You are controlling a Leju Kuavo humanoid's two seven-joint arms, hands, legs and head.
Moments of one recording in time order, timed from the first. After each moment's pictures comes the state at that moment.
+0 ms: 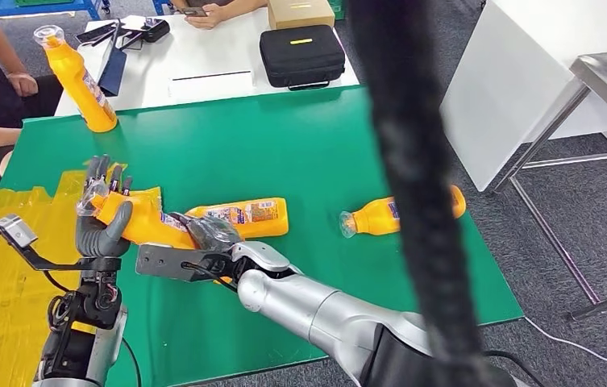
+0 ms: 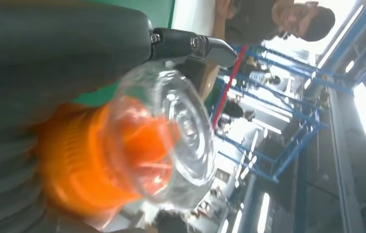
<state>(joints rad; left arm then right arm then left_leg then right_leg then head) -0.35 -0.08 0.07 -1.13 0.34 -0.34 -0.42 -0.80 0.35 1.24 -0.59 0.11 -0.26 0.04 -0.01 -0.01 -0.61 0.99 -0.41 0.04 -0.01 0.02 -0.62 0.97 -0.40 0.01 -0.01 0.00</state>
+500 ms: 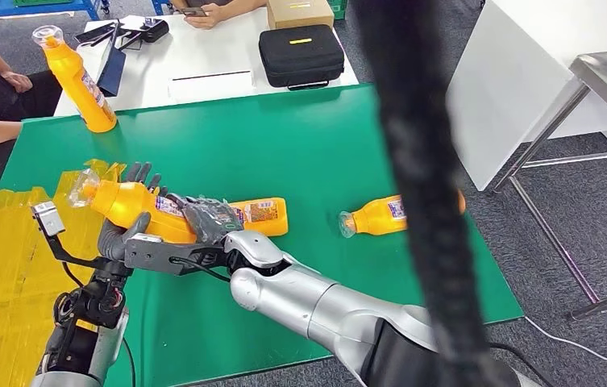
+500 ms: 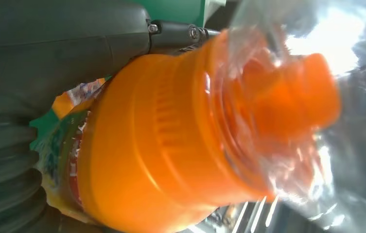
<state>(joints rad) -0.37 -0.07 0.05 -1.04 0.32 -0.56 -0.27 -0.84 0.35 1.24 -0.65 0.25 -0.32 0.18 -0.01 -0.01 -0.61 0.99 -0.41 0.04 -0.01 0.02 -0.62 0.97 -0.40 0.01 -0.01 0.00</state>
